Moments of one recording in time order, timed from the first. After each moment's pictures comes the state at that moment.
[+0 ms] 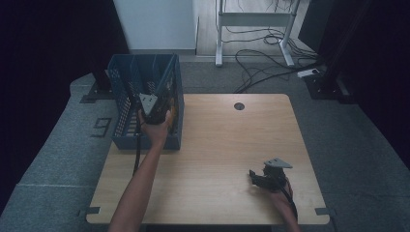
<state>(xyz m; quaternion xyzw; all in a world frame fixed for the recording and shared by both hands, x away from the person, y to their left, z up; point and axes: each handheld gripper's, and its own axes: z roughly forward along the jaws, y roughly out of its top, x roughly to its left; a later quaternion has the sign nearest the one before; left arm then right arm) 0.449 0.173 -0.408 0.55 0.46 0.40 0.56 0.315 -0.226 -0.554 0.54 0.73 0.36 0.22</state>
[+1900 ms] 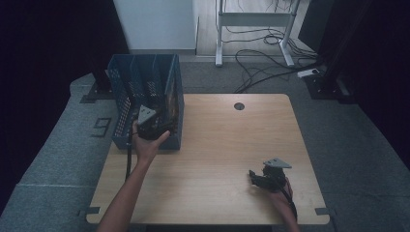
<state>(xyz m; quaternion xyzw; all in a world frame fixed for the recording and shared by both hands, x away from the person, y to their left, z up) 0.403 0.191 -0.417 0.68 0.43 0.27 0.52 0.315 -0.224 -0.554 0.53 0.73 0.36 0.22</state>
